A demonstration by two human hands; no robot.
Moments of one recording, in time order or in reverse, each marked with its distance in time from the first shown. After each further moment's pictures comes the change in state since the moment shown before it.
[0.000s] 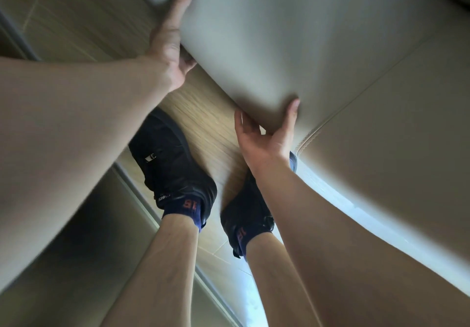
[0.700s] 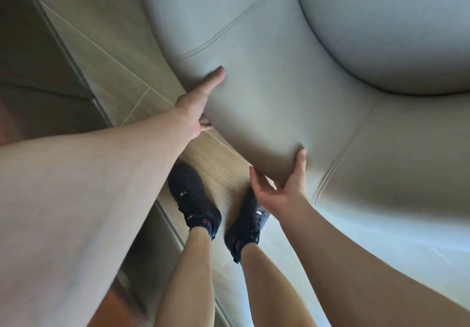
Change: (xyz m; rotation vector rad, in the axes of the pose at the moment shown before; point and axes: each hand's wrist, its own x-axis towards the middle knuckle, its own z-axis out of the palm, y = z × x) left_hand -0.175 0.187 0.063 0.205 0.001 -0.172; right_hand -0.220 -0.037 0.093 -0.112 0.228 0.049
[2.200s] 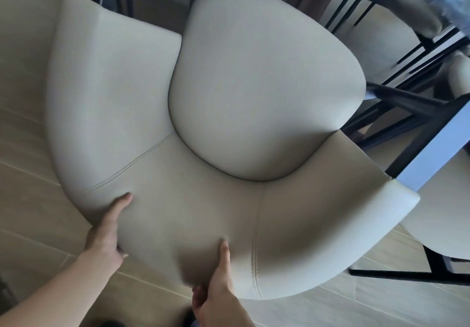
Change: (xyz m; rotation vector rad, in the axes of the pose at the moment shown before) left_hand -0.119 0.105 0.104 -0.093 0.129 0.100; right_hand -0.166 -0.093 0.039 -0.170 0.156 -0.156
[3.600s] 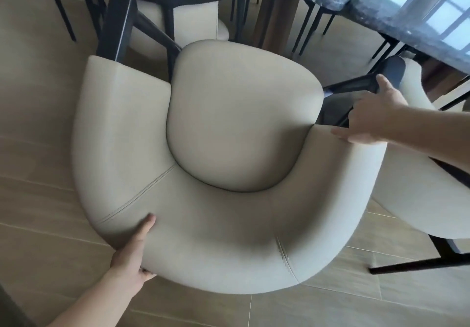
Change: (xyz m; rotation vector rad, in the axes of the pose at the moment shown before) left_hand -0.082 0.059 0.040 0.037 -0.160 0.136; right_hand -0.214 -0.398 -0.064 -2.471 1.187 -1.184
